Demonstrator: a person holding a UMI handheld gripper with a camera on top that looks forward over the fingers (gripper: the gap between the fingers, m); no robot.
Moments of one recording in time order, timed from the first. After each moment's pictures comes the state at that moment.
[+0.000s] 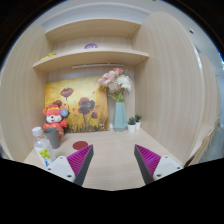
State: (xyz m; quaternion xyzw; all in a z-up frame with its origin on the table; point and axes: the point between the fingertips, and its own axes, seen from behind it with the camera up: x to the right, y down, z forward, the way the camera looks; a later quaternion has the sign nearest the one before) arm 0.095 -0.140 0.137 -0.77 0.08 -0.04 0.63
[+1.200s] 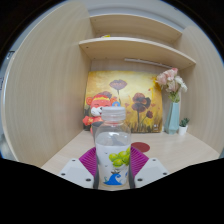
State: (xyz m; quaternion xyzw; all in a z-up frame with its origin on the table) arm -0.166 -0.042 0.078 -0.75 -0.03 0.01 0.66
